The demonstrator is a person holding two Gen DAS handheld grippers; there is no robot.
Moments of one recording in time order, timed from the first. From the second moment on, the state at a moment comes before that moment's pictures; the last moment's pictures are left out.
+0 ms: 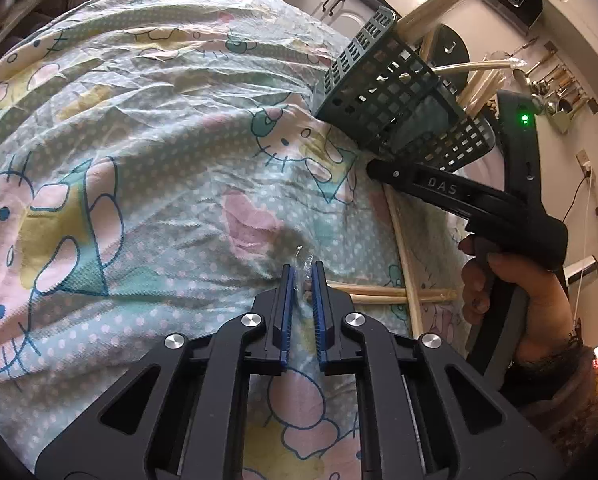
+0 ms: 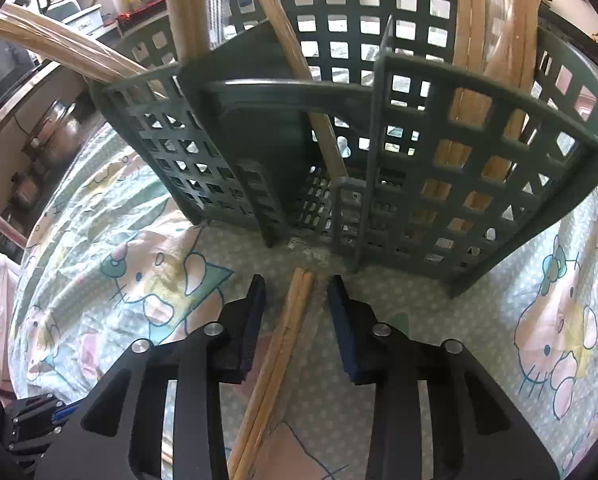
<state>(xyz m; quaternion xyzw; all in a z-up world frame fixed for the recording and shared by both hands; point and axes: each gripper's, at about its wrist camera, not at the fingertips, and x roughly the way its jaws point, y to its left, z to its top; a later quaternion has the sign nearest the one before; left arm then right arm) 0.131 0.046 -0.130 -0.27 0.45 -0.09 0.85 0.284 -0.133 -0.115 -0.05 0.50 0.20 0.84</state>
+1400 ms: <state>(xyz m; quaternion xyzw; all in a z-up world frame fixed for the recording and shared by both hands) 0.122 0.019 0.012 -0.21 0.29 -0.18 0.91 0.169 -0.166 0.059 -0.06 0.26 0.31 0.91</state>
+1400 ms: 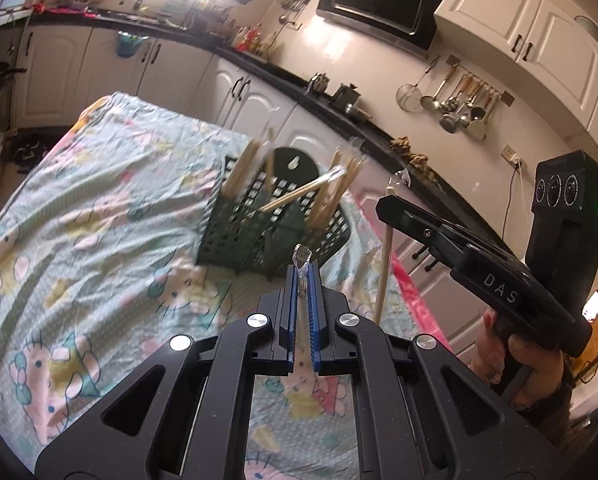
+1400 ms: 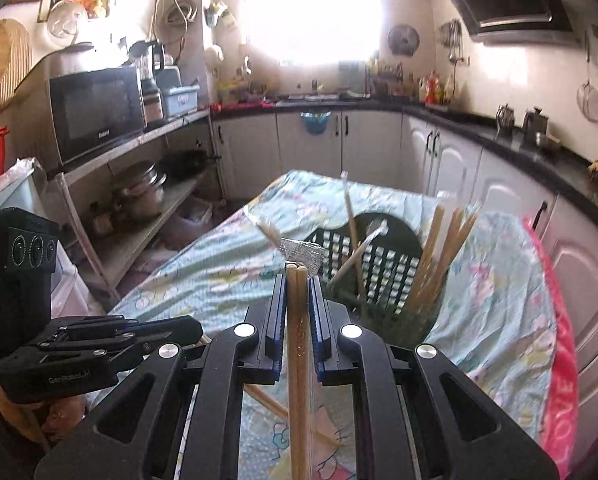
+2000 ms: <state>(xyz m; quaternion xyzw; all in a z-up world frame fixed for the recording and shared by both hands) 0.145 -0.010 0.051 -0.19 0.27 -0.21 0.92 0.166 -0.209 0.095 -0.03 0.20 0.27 0.94</state>
